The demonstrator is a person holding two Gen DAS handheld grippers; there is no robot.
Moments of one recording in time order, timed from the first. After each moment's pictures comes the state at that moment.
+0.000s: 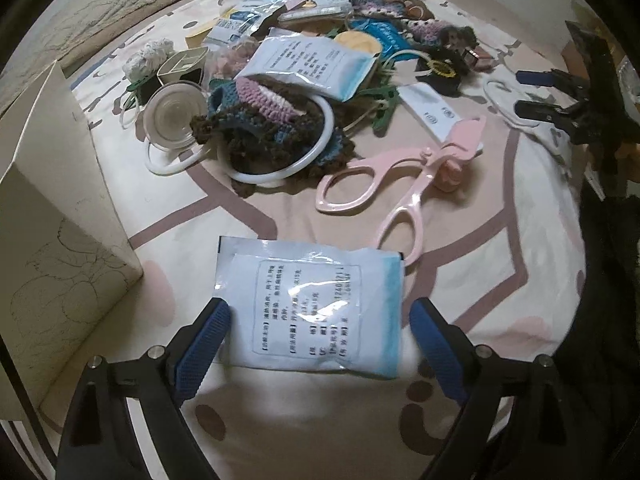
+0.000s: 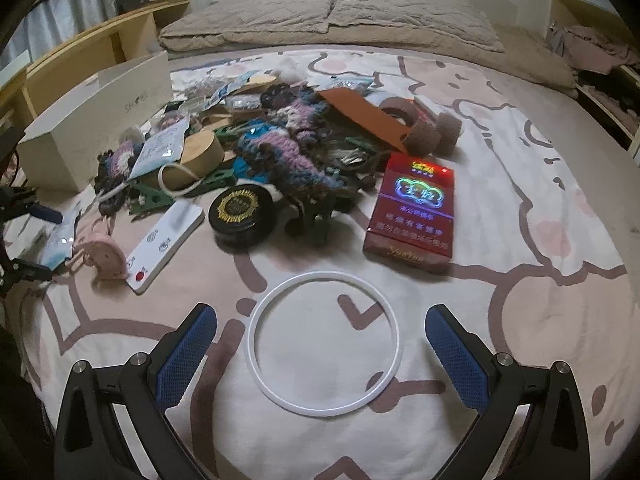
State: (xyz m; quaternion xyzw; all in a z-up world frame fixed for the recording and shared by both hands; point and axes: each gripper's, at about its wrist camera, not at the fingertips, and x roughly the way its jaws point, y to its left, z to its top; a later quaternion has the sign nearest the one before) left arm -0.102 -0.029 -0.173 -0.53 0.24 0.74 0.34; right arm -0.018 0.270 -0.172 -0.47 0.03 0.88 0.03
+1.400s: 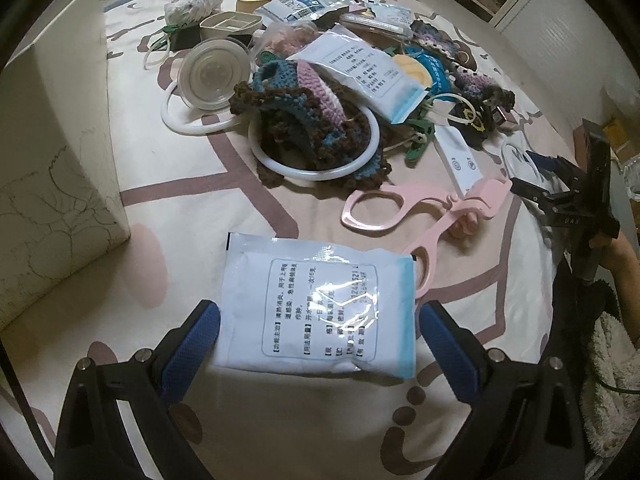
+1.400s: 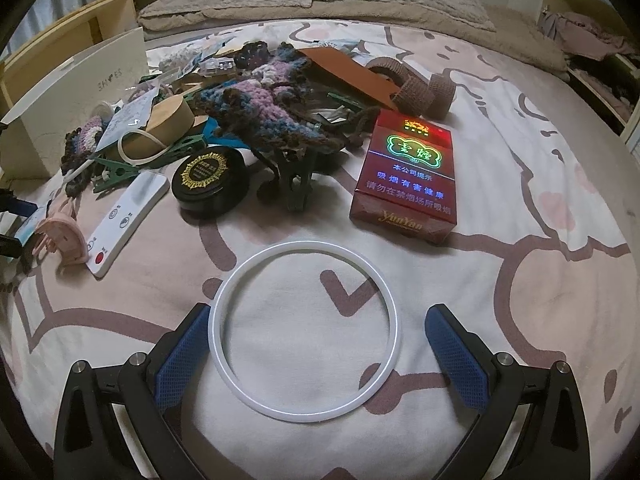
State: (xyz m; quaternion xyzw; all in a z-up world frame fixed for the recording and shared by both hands) left arm -0.127 -0.046 -0.180 -0.59 0.09 0.73 0.32; right arm -0.021 0.274 -0.192 -0.50 0.03 0.86 0.06
